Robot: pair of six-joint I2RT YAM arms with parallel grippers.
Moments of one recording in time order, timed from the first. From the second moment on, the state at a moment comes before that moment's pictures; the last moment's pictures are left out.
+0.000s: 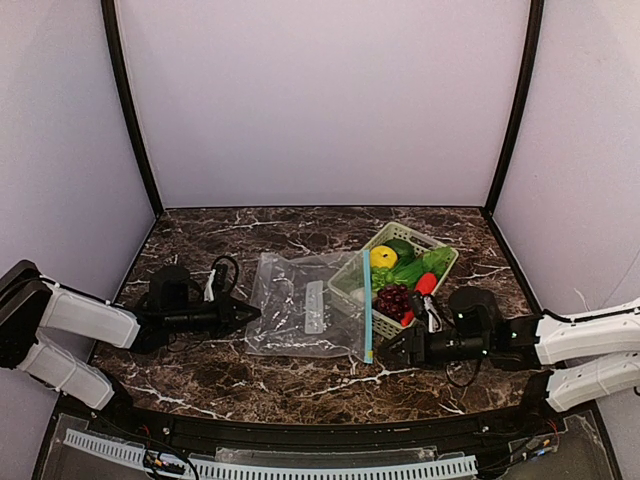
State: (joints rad) left arm -0.57 1.36 0.34 0.59 0.48 -0.96; right arm 0.96 1.06 0.36 0.11 -0.26 0.94
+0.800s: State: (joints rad) left arm -0.57 1.36 0.34 0.55 0.47 -0.96; right arm 0.97 1.34 0.37 0.41 -0.24 0.93
